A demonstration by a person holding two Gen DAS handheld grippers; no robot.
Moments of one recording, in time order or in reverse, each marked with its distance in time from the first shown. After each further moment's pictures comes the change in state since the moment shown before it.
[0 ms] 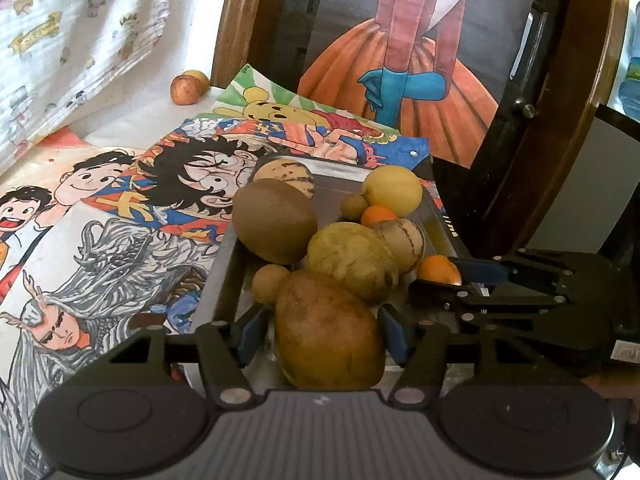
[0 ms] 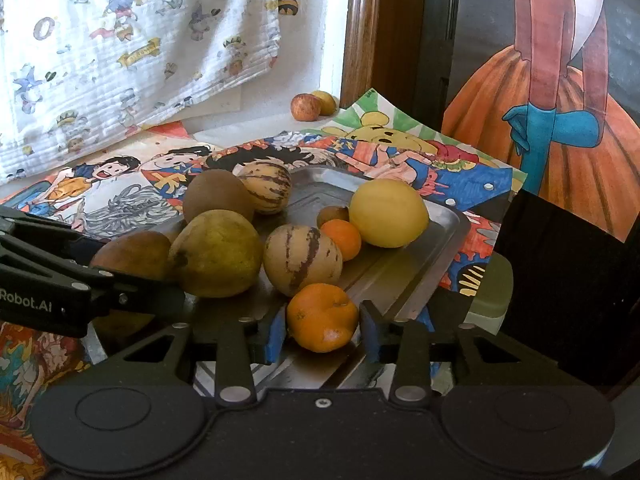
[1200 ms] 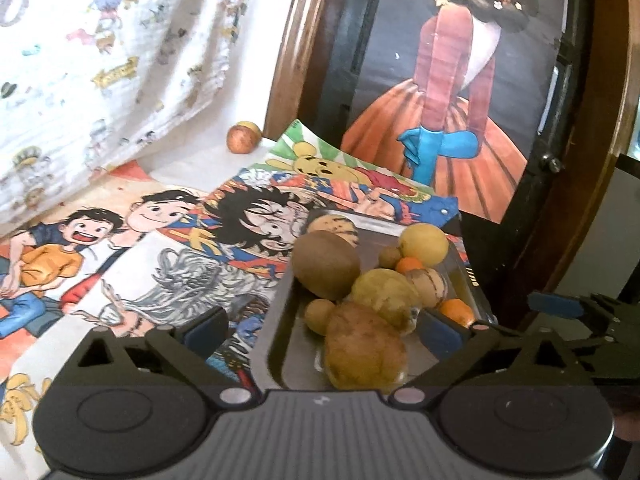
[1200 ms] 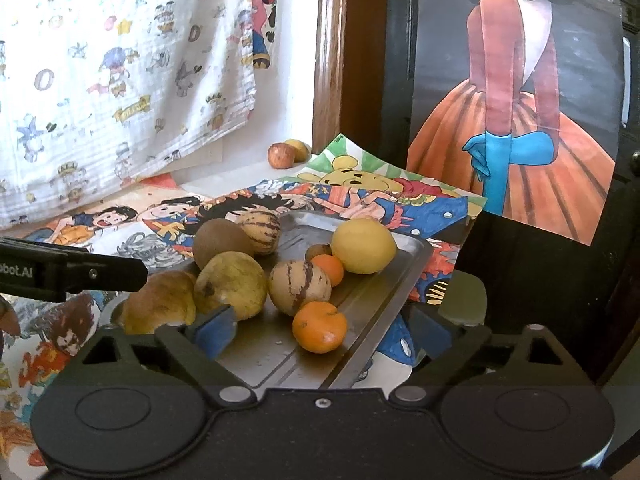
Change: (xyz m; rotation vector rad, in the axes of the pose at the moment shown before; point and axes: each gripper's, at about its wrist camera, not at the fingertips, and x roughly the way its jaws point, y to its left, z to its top) left arm -0.051 0.008 -0.007 -0.064 -0.169 0.123; right arm -0.057 0.013 -0.009 0.086 -0.138 -0.084
